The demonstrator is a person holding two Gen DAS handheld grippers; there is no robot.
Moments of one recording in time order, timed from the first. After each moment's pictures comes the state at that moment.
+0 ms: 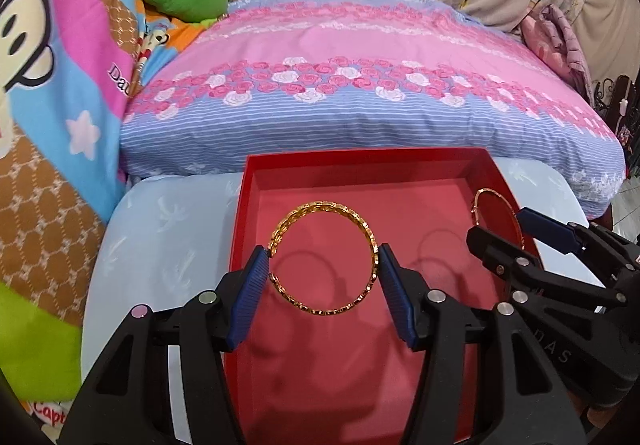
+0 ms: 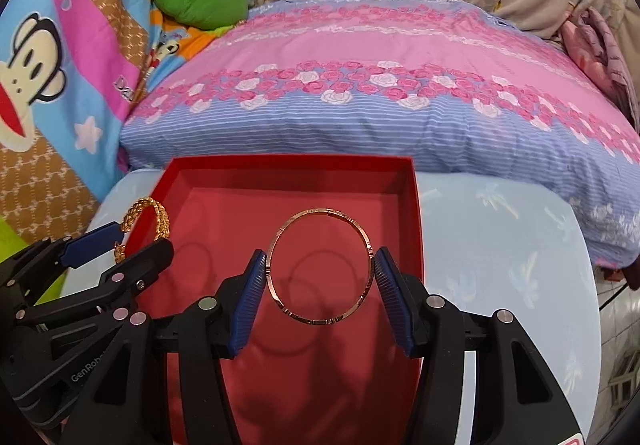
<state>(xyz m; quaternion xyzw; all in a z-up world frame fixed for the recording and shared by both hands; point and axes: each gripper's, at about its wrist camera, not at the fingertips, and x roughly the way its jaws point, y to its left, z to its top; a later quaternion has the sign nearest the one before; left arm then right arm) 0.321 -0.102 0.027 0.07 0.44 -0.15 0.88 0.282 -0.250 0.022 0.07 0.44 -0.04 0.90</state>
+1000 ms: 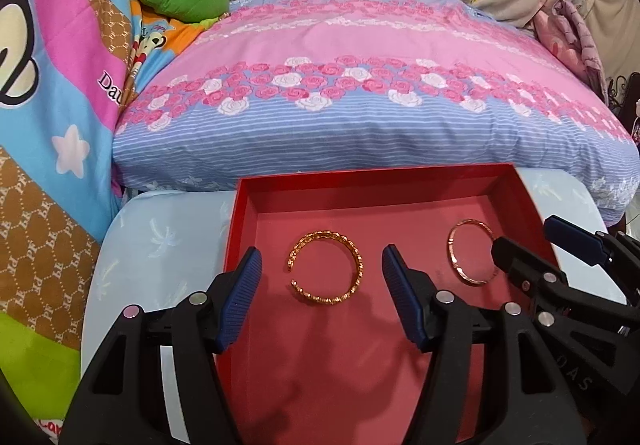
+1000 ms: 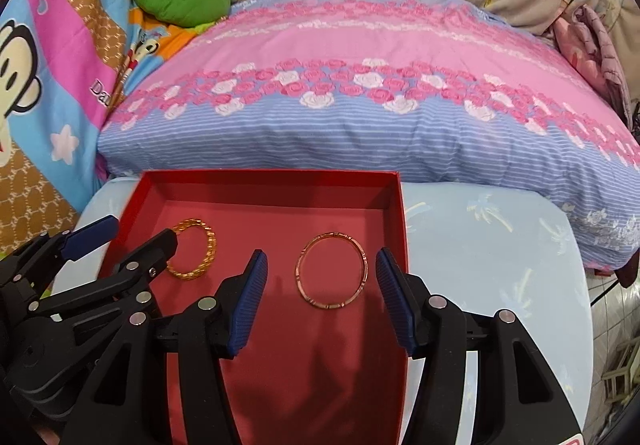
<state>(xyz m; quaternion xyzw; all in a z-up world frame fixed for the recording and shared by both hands) 0.338 -0.112 0.025 0.08 0.43 -0.13 0.89 0.292 -0.259 0.027 0.07 0.44 -0.06 0.89</state>
